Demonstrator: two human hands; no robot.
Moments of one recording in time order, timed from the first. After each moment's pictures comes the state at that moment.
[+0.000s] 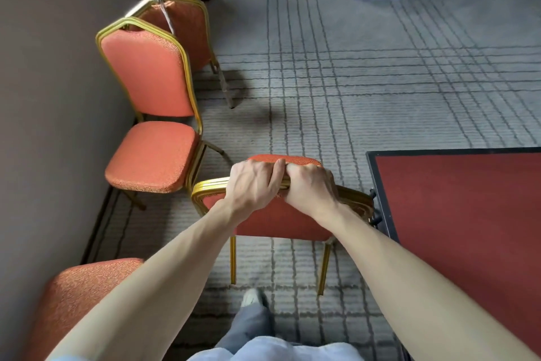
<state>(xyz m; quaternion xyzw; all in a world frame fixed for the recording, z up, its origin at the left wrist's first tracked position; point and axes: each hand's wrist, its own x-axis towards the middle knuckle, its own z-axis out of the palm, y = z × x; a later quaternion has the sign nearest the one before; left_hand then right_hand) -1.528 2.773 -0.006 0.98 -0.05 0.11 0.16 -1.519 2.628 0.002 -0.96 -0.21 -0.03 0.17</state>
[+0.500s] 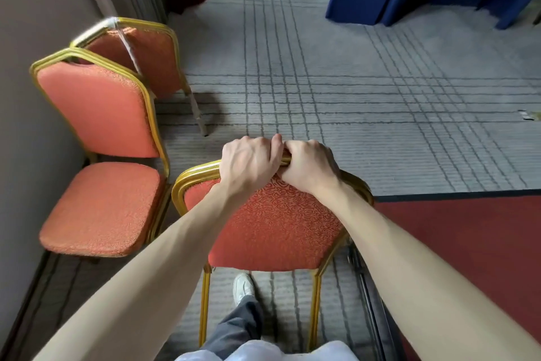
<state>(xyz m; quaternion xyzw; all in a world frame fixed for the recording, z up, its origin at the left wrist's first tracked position) -1.263 2.776 0.030 0.98 -0.03 0.13 0.14 -1.260 2.637 0.043 -0.97 -0.17 -0.04 0.18</state>
